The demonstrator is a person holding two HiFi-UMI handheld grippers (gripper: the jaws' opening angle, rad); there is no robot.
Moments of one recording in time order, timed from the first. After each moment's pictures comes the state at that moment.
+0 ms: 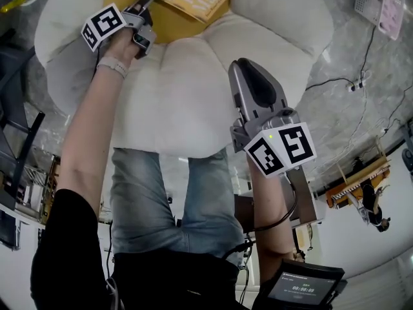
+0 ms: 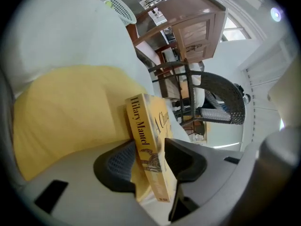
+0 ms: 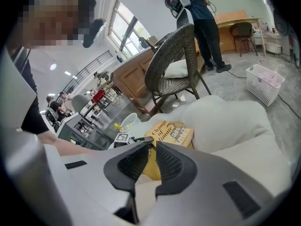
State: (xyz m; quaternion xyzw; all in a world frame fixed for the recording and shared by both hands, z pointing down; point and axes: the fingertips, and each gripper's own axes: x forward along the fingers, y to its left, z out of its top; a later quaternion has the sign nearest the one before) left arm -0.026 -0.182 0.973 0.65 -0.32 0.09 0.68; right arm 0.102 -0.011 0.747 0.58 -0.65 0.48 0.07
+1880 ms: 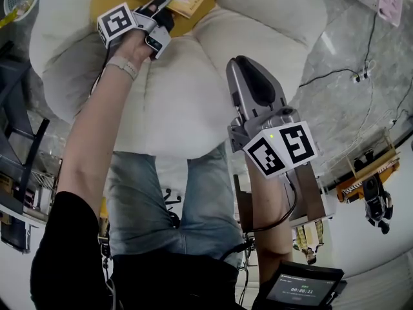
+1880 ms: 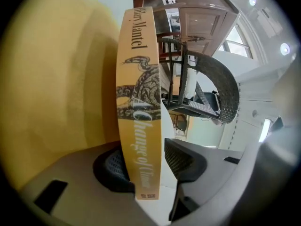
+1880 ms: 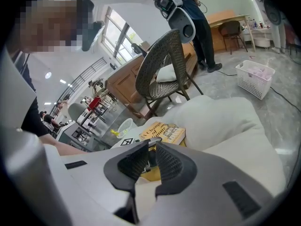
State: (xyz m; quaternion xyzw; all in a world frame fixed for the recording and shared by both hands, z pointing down) left arm 0.092 -0.125 0.949 0.63 -0.20 0.03 0.75; right arm 0.153 0.019 0.742 0.60 -0.63 0.49 0.03
